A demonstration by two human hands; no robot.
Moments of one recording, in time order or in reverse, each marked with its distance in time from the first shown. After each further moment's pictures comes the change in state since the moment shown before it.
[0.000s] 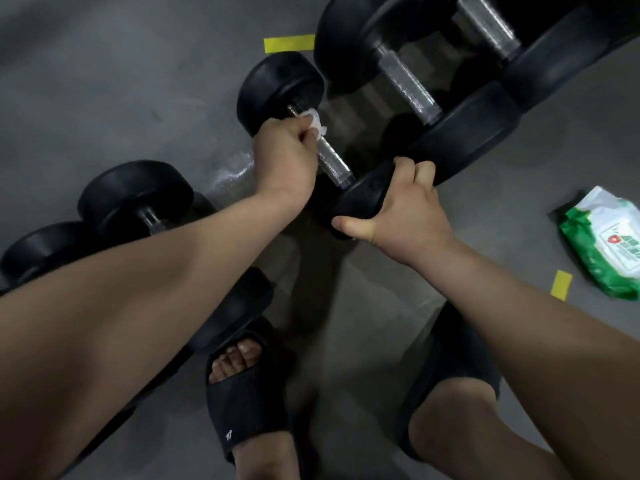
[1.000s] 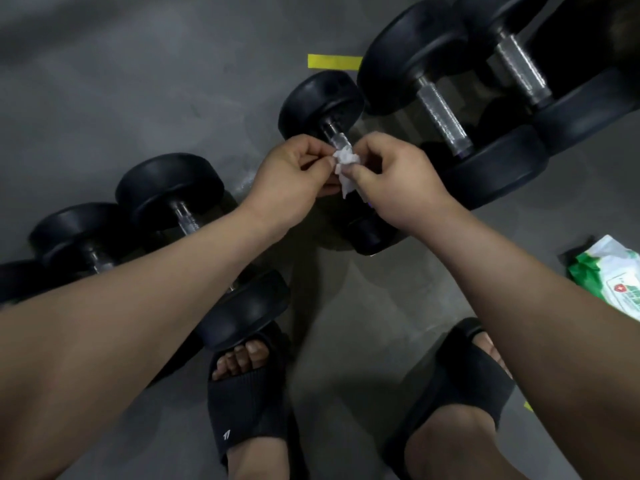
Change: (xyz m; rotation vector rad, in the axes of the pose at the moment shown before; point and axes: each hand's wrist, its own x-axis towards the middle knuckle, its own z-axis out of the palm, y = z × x) left_hand -0.020 -0.012 -0.052 -0.614 -0.263 -0.193; right_hand 0.034 -0.074 -0.016 0.156 0.012 -0.293
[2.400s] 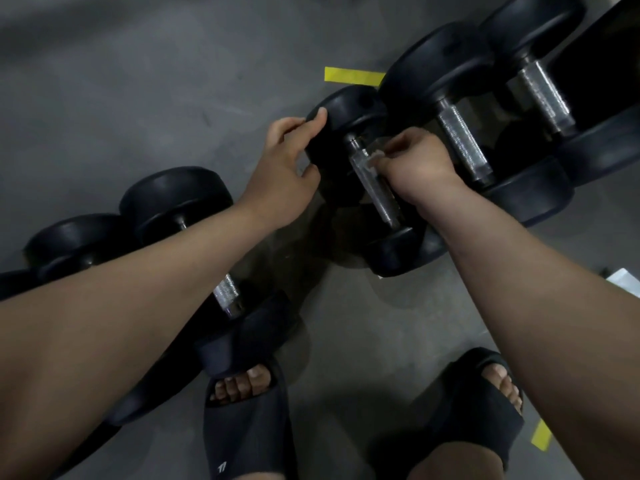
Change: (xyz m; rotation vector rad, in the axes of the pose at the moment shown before) left_hand 0.047 -0.018 -0.044 0.526 0.012 0.313; right_hand 0.082 0.021 0.013 0.084 0.098 0.274
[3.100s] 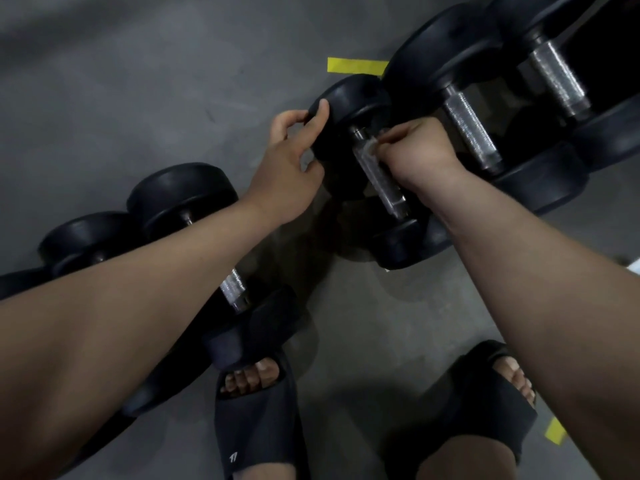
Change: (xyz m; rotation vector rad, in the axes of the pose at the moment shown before) left_hand -0.002 0.004 -0.001 0.061 -0.045 -0.005; right_hand 0.003 -0.006 0.006 0.104 -0.038 0.051
